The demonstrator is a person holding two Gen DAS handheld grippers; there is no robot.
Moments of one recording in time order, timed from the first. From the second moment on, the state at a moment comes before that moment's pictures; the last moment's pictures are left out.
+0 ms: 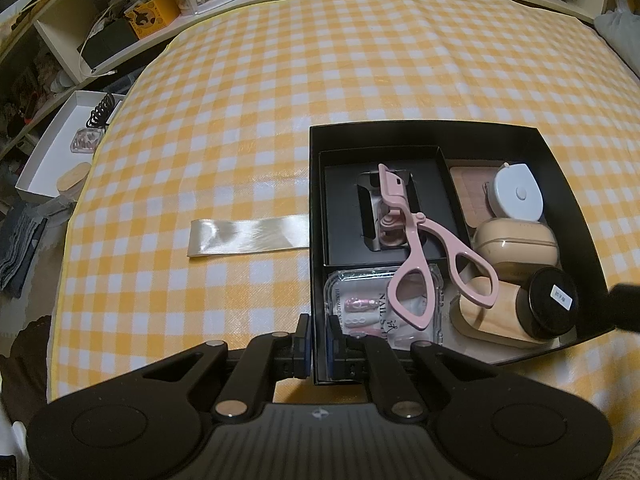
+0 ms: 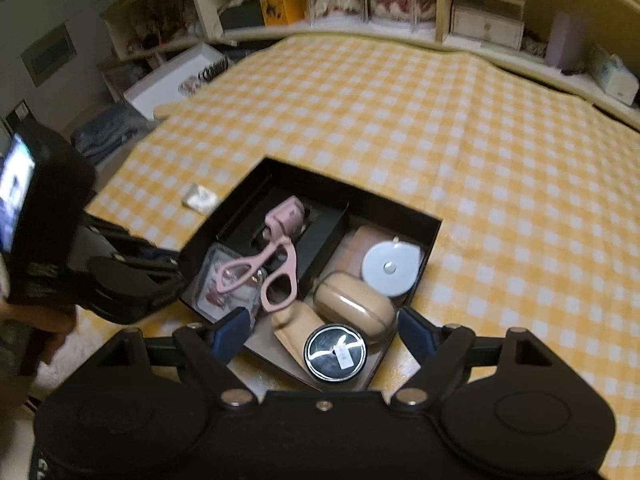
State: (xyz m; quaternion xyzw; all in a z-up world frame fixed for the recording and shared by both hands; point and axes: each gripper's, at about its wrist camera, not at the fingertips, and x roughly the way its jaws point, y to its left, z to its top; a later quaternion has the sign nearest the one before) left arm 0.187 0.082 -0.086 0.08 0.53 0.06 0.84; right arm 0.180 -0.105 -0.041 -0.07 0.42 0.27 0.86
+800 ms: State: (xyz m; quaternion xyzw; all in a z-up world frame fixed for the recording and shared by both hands) left arm 0.113 0.058 0.002 0.02 0.36 0.06 0.93; right arm 0.124 -0.164 -0.013 0.00 0.35 0.21 0.91
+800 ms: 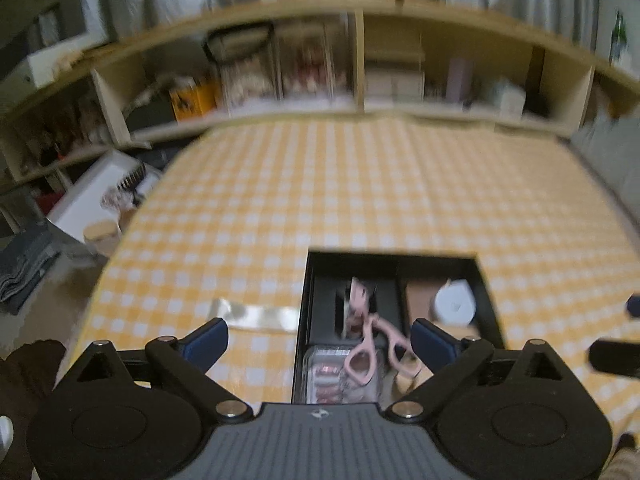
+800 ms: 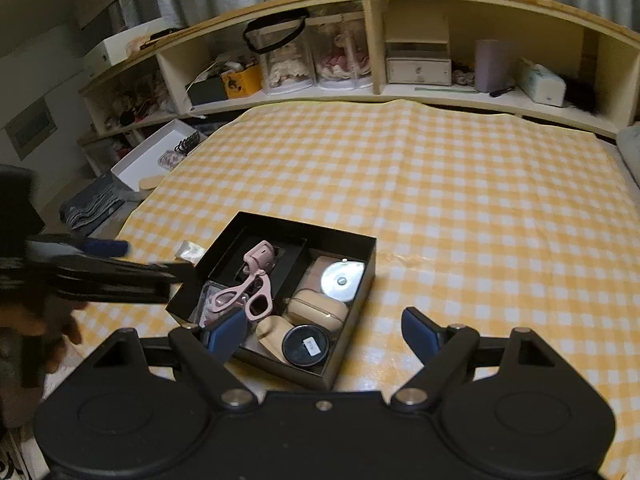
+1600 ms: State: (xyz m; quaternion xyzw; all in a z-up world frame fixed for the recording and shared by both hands) left arm -0.039 0.028 0.032 -0.01 0.28 0.05 0.96; right arm 0.011 -0.217 -0.006 0.03 0.28 0.14 0.95
